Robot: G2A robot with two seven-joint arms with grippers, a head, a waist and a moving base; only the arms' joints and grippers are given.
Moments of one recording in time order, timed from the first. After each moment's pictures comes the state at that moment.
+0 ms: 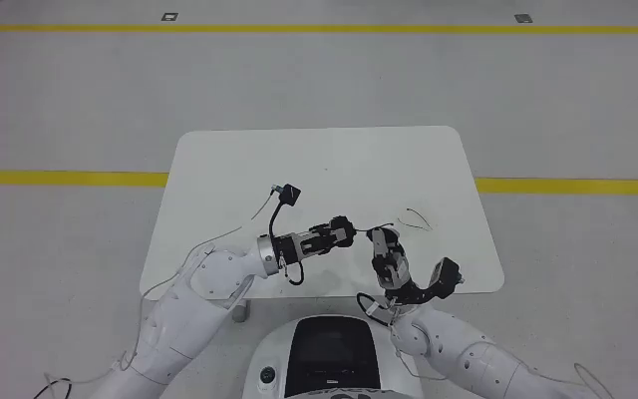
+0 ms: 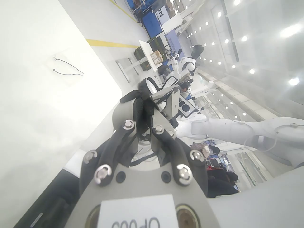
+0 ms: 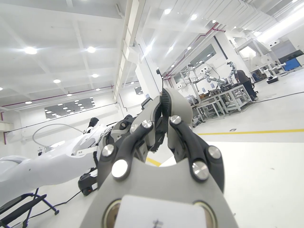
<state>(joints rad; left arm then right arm) 1.35 -1.12 -1.03 -1.71 -0.02 -0.34 -0.64 -1.28 -1.07 0.47 -1.36 -0.82 -0.34 -1.33</state>
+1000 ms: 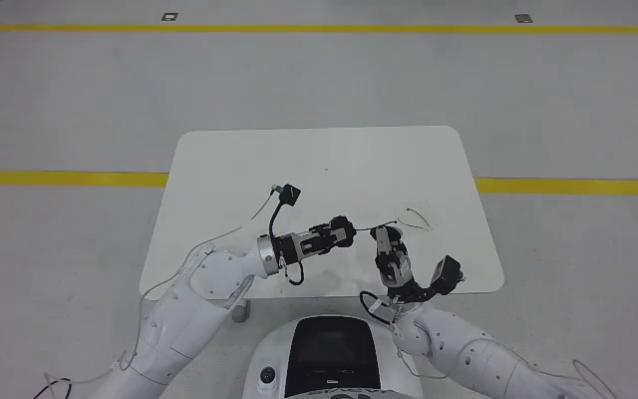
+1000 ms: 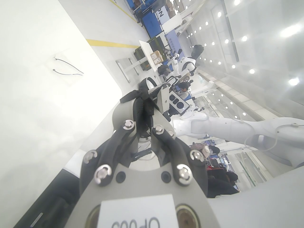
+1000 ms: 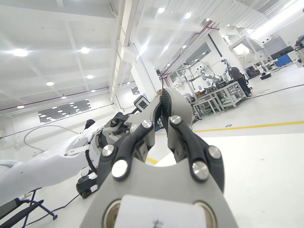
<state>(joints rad) 1.35 -1.12 -1.03 -1.71 -0.02 -0.34 -0.64 -1.24 -1.06 0.41 -1.33 -0.73 -0.34 -1.36</state>
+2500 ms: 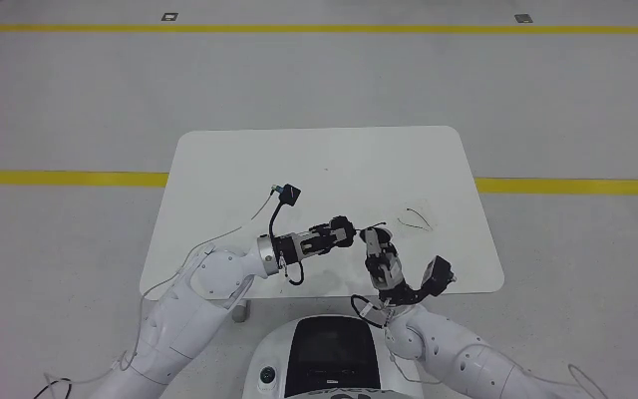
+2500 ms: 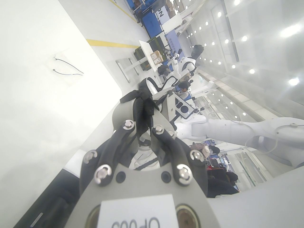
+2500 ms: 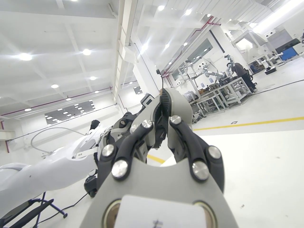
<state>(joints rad) 1.35 -1.12 -1.03 -1.71 -0.02 -0.34 -0.64 -1.28 -1.09 0.46 -1.36 -0.76 -0.34 -1.28</state>
